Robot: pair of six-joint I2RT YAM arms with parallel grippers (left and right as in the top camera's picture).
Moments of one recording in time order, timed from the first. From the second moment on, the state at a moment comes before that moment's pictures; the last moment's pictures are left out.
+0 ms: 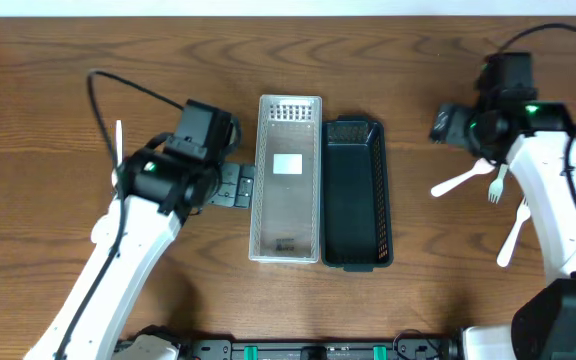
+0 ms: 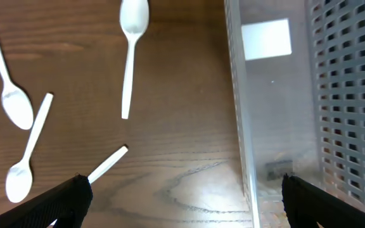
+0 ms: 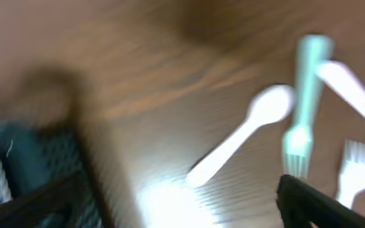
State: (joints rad) left arm -0.36 1.32 1.23 -1.09 -0.08 -0.17; right arm -0.02 1.60 1.36 -0.91 0.08 0.40
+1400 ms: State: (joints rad) left arm -0.36 1.26 1.23 -1.10 -0.09 -0.20; right arm -0.17 2.02 1.36 -0.72 0.13 0.69
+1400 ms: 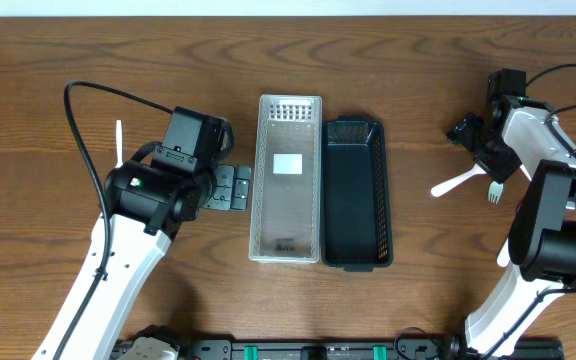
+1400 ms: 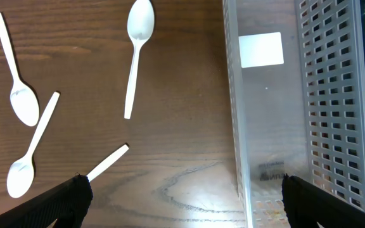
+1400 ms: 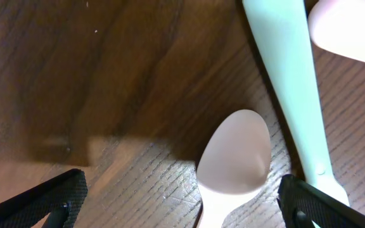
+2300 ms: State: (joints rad) left arm -0.36 1.26 1.23 -1.10 -0.09 -0.20; right arm -0.17 2.06 1.38 -0.71 0.12 0.62
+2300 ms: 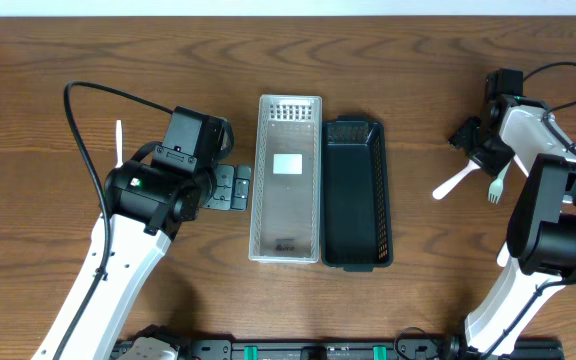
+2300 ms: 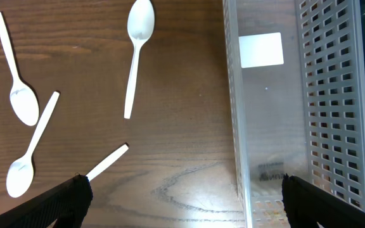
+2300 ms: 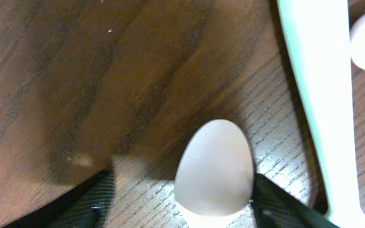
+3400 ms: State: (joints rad) left arm -0.36 1.26 1.23 -1.10 -0.09 -0.20; right arm -0.17 2.06 1.38 -0.71 0.12 0.61
